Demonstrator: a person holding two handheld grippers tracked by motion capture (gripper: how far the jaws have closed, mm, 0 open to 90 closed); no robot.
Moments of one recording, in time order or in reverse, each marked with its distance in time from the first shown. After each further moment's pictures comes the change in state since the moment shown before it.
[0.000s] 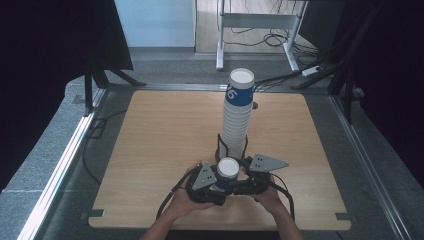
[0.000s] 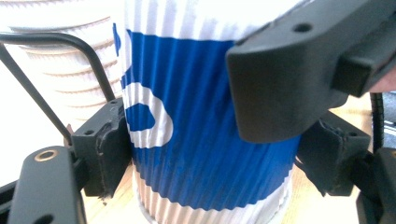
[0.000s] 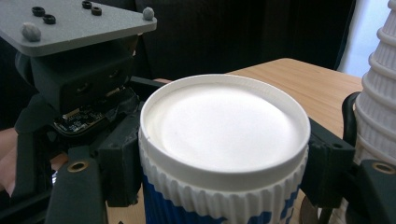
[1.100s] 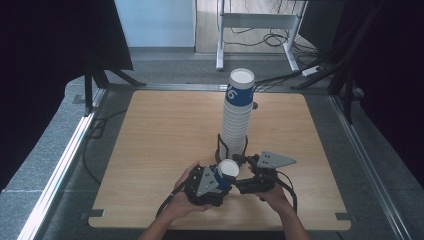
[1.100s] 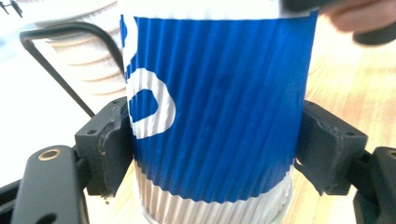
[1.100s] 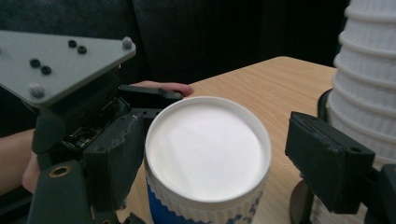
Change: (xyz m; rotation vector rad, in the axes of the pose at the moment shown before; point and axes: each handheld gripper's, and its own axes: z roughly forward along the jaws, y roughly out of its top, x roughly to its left) left arm -0.003 -0.006 -0.001 0.083 0.112 0.131; right arm -0.010 0.004 -0.015 -0.004 0.001 0.036
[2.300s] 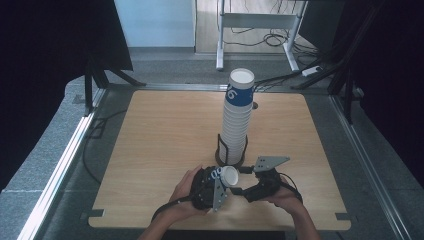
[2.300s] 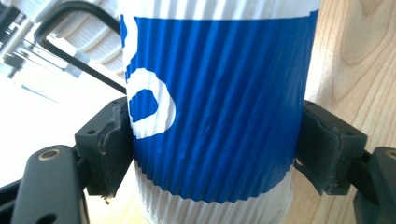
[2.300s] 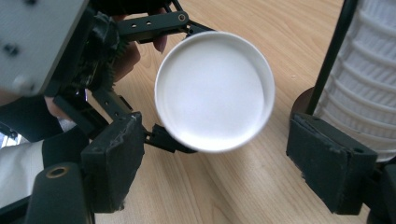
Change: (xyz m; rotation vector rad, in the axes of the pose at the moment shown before) left arm -0.024 -0.010 0.015 0.183 0.231 0.361; right arm -0.009 -0.015 -0.008 0.344 0.037 -0.004
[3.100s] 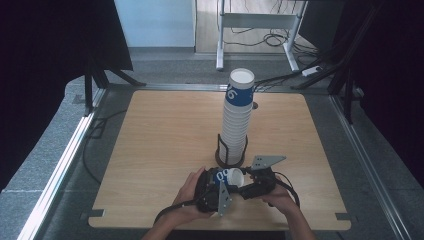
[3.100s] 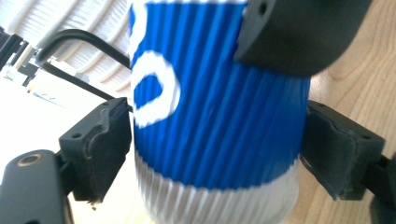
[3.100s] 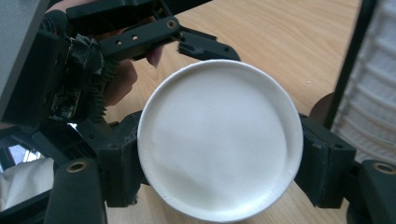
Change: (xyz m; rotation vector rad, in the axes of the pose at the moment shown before) left arm -0.007 0.009 -0.003 -0.013 0.016 0.007; right arm -0.006 -0.004 0.014 -0.051 0.055 0.057
